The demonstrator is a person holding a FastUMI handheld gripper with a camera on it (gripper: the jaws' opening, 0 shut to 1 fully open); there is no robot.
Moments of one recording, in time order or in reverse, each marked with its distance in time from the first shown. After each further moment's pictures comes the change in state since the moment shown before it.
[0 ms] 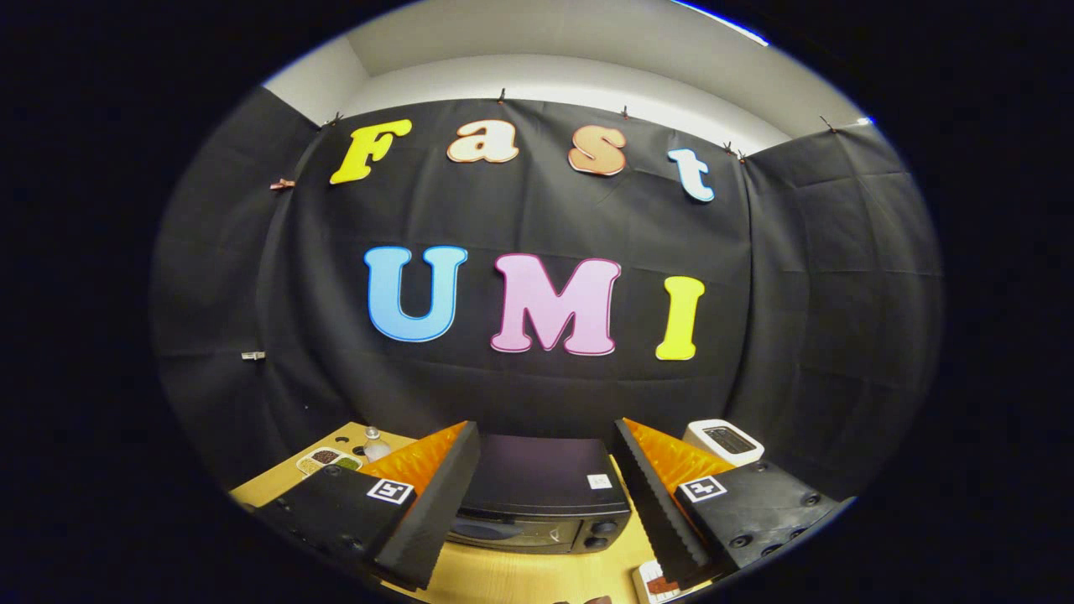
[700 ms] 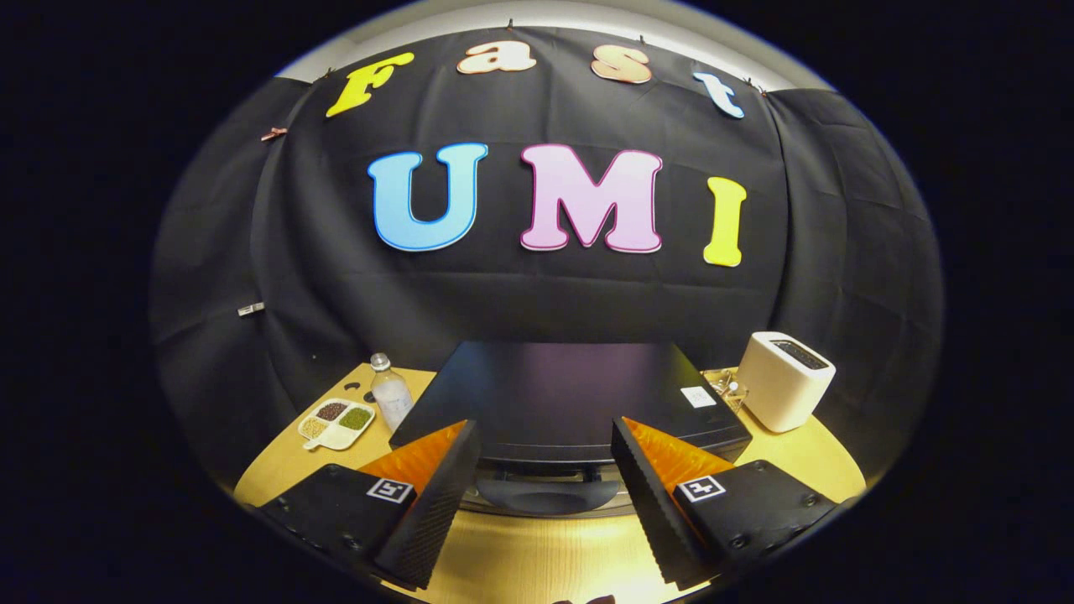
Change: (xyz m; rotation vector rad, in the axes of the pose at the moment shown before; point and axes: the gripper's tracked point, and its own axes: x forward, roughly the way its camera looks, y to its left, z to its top) arm 0.062 0.059 -0.149 0.040 0.296 0.022
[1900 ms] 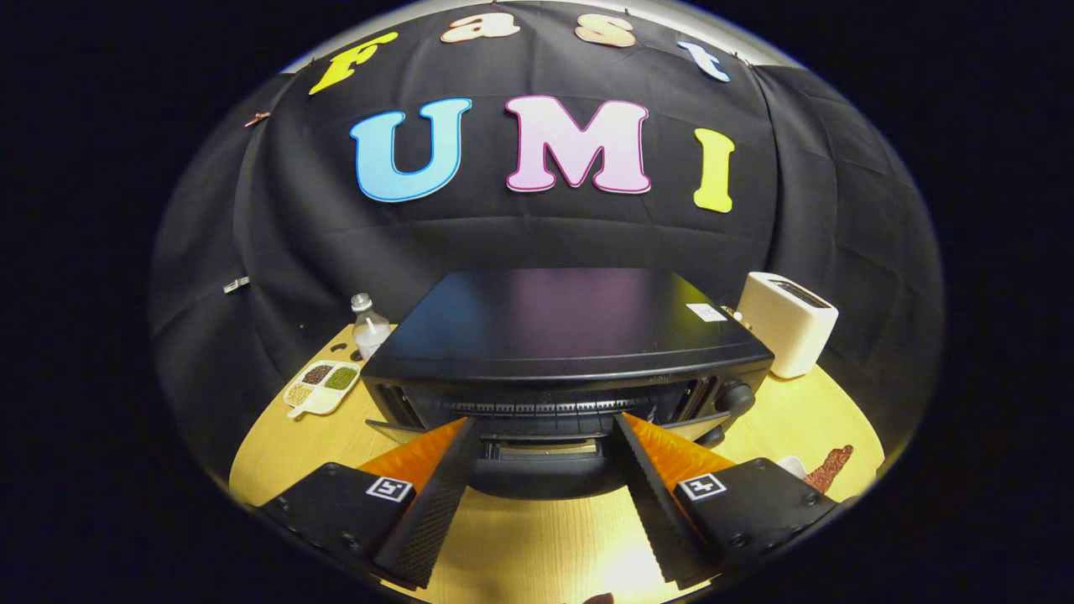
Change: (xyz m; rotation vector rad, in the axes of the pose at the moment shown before) arm -0.012 -0.002 -0.071 0.032 0.127 -0.037
